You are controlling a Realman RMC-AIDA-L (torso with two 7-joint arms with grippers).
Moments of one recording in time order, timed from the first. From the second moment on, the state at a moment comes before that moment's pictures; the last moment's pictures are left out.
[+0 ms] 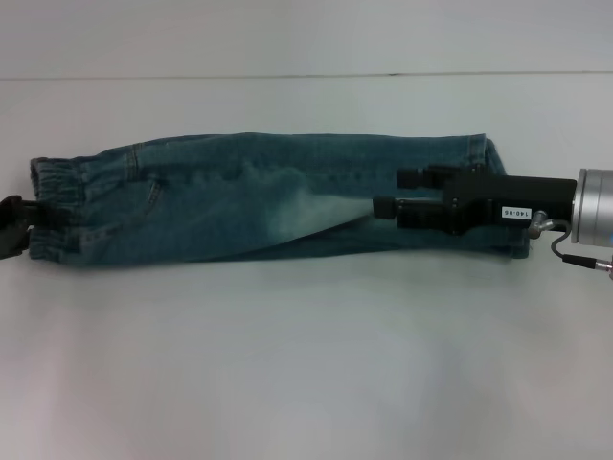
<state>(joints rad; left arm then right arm) -0.56 -2.04 0.36 0.75 2.51 1.22 -2.54 0.64 2.06 -0.70 -0.50 -1.95 -1.41 1.48</state>
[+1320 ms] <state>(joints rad) -0.77 -2.02 0.40 0.75 2.12 1.50 -2.36 0.77 2.11 -0.68 -0.07 -1.40 -0.94 0.93</state>
